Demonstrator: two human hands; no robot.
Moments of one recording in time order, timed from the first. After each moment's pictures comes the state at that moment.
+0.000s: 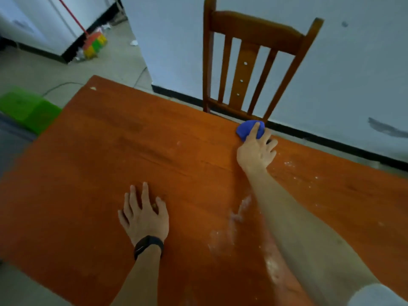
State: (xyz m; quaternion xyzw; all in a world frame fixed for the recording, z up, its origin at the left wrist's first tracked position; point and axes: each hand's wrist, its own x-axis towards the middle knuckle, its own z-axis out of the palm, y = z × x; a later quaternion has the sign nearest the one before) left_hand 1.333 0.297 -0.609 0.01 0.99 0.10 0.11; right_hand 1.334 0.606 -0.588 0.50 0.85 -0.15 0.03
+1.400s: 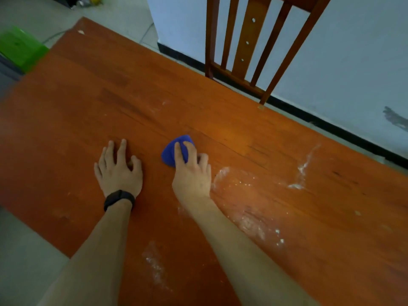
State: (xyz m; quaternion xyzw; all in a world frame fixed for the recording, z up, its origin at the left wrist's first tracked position) left_hand 1.339 0.302 -0.621 -0.01 0.99 0.12 0.04; right_hand 1.426 0.461 -0.582 0.19 0.95 -0.22 0.03
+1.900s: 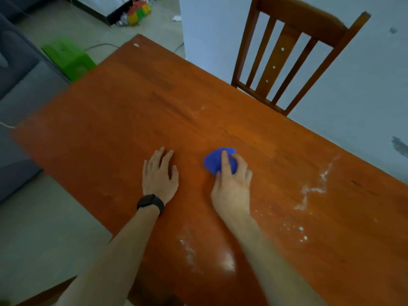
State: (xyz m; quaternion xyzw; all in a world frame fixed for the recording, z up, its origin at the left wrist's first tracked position) left_hand 1.376 0.263 -0.610 0.11 0.97 0.20 0.08; right_hand 1.480 0.430 -0.557 0.22 0.94 -0.21 -0.13
